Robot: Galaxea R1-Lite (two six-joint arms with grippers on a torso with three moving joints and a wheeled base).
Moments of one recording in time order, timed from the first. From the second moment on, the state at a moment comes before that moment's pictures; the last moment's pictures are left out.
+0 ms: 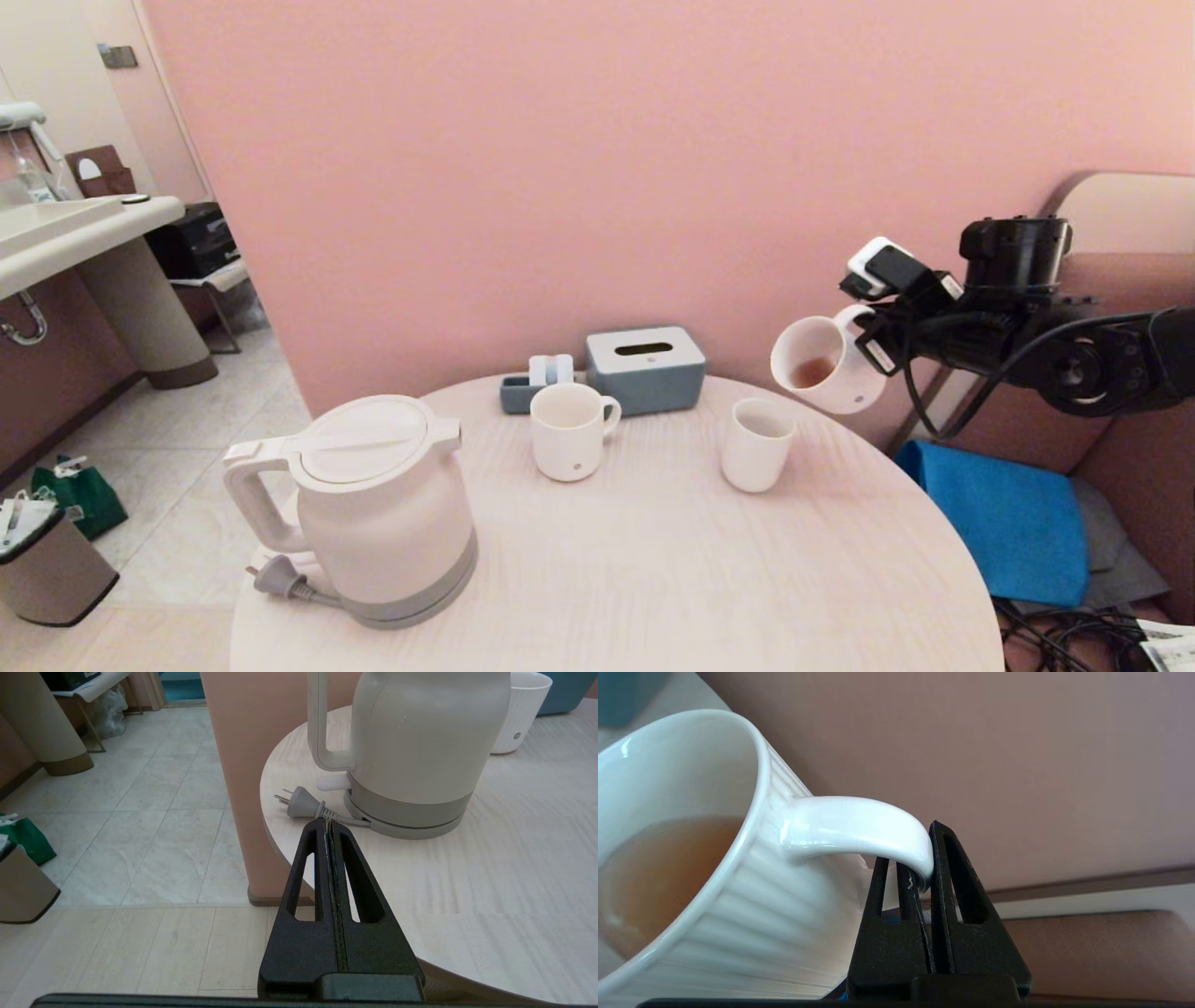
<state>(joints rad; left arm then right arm) 0.00 0.00 0.00 0.01 0.00 0.00 0.07 1.92 -1.20 -0.45 -0.06 -0.73</state>
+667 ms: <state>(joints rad) 0.00 0.00 0.00 0.01 0.00 0.00 0.13 1.91 -1.19 -0.45 -0.14 -0.84</state>
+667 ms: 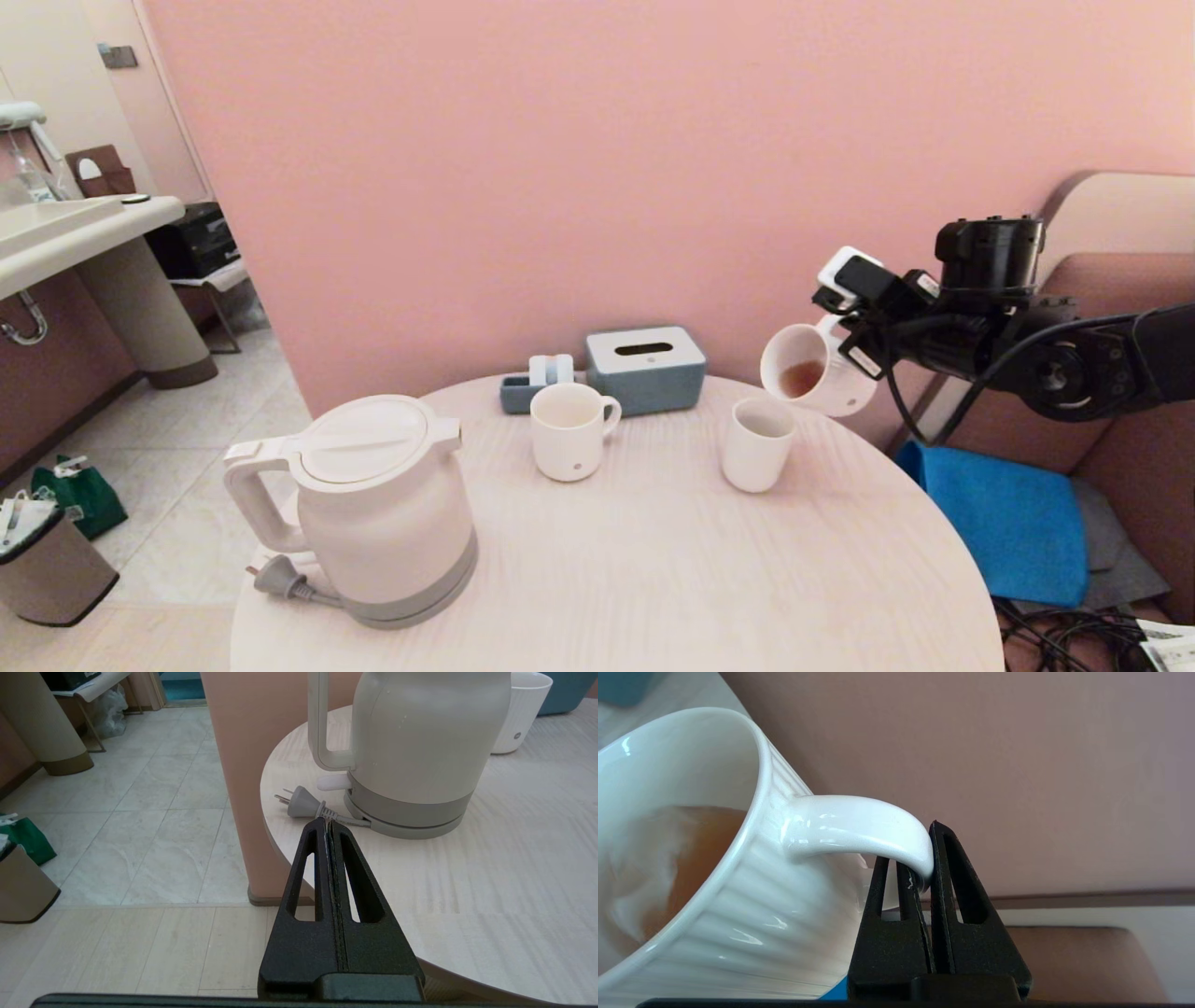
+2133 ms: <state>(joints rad) 0.00 0.00 0.00 0.01 0.00 0.00 0.19 1.92 -1.22 -0.45 -0.19 -1.19</state>
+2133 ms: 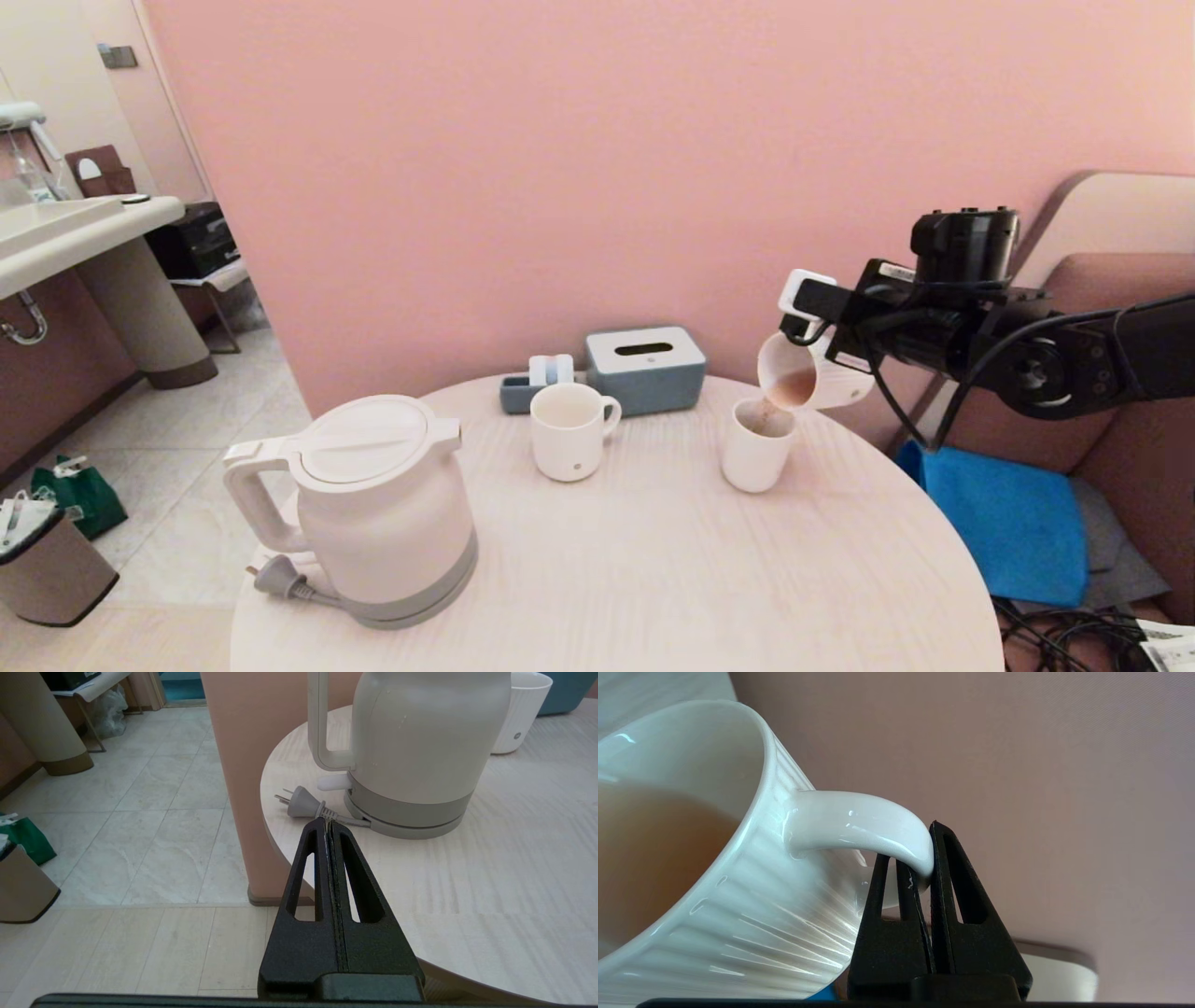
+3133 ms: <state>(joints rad) 0.00 0.00 0.00 0.01 0.00 0.00 0.23 1.93 -1.24 -0.45 -0.23 -1.29</state>
